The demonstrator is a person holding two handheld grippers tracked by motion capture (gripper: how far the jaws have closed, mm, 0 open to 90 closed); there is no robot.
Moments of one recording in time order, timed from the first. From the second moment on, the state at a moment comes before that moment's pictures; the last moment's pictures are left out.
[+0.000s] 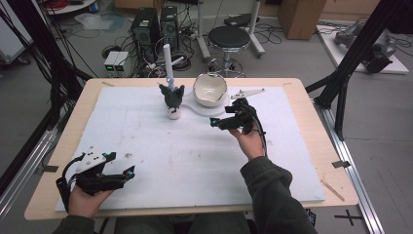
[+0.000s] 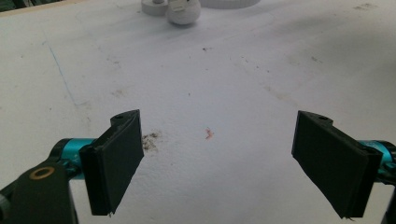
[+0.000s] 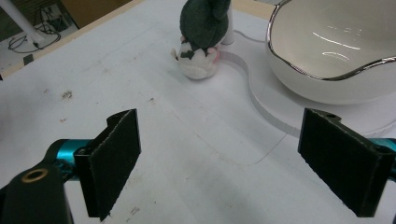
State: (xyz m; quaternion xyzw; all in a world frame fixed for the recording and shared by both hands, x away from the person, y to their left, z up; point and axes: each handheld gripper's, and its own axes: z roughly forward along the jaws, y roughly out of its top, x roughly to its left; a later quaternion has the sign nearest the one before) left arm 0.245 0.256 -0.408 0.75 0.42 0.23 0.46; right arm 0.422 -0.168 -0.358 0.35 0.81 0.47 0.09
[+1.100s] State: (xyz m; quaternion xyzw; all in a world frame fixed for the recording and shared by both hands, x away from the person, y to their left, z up) left arm 0.244 0.255 -0.408 0.75 0.41 0.23 0.46; right arm 0.402 -0.196 -0.365 0.35 0.81 0.46 0.10
